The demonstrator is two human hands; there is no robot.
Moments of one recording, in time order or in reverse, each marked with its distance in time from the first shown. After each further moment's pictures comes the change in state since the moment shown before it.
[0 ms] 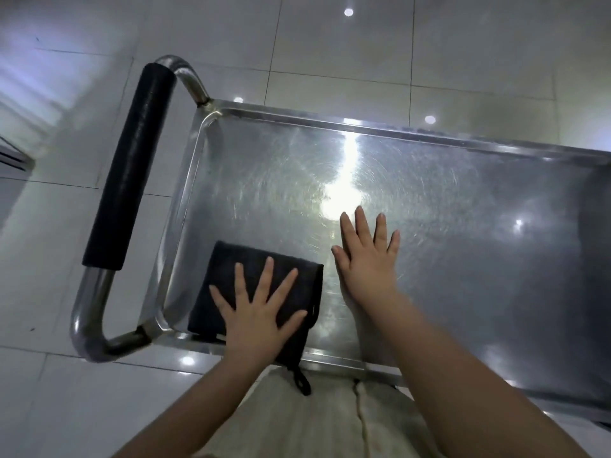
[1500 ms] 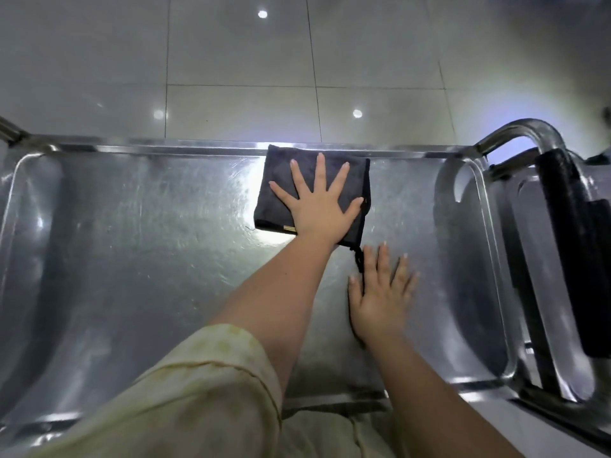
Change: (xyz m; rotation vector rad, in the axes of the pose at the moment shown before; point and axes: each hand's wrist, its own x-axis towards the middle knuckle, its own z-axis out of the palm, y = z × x) left_hand 0.259 0.320 -0.029 -0.023 0.029 0.098; right_hand -0.050 0.214 -0.025 0.026 0.034 0.468
